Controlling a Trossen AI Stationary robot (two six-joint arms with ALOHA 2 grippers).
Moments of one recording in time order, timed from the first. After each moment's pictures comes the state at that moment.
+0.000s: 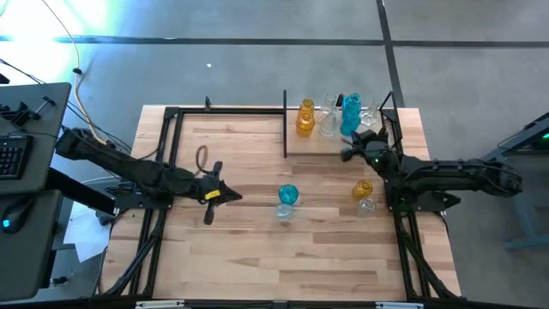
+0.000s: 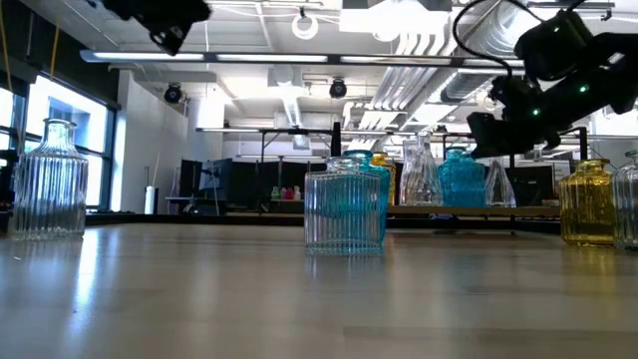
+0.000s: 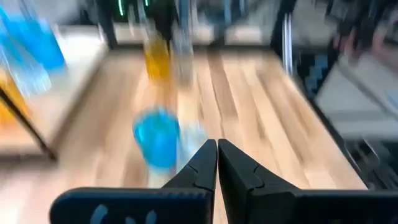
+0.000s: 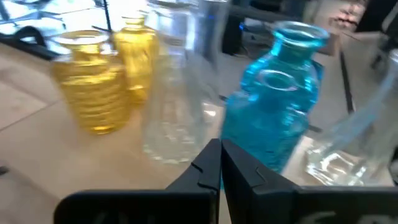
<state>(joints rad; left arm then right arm) -0.34 0.93 0.61 -0.04 -0.24 -0.13 -0.31 0.83 0.19 0.24 0.76 0.22</state>
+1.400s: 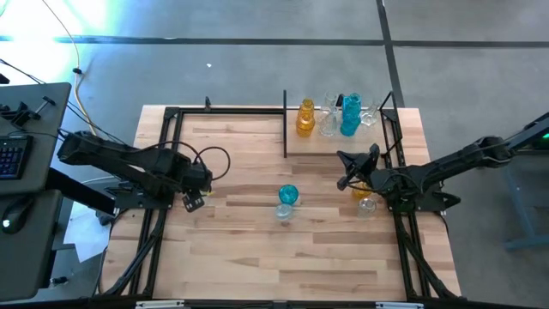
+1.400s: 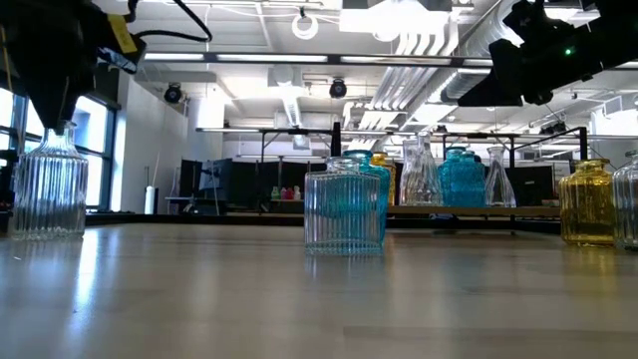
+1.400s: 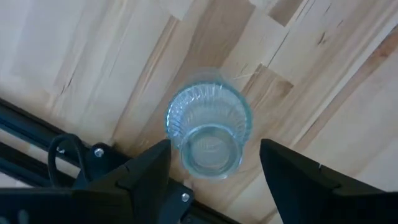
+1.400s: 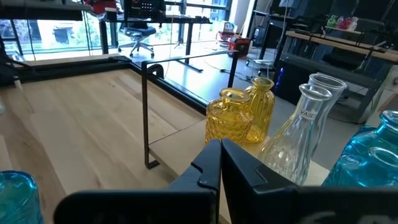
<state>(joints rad) -0.17 1.10 0.89 -1.31 -0.06 -0.70 0.26 0.83 0.30 0.25 1.02 0.14</state>
